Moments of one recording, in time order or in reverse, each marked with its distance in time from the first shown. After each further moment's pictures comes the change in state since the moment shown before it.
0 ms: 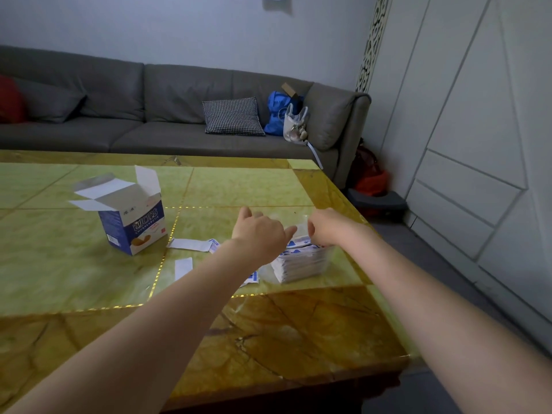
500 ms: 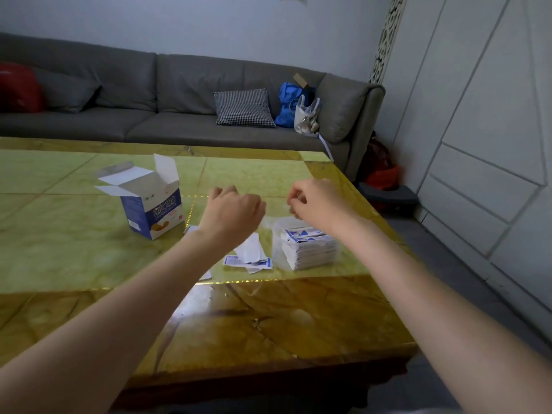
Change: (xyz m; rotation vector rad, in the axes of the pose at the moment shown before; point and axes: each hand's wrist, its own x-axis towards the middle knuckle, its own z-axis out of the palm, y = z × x) left_hand -0.034 -0.053 -0.006 -0.167 0.284 -0.107; right_hand -0.047 -0.047 -0.019 0.319 0.349 -0.297
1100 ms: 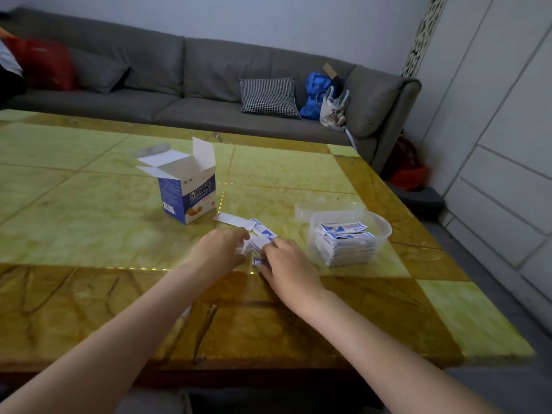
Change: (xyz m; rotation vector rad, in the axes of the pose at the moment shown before) left_hand -0.064 -0.072 0.034 -0.177 -0.286 -0.165; right_hand -0.038 -0.040 0.134 -0.221 -0.127 -0.177
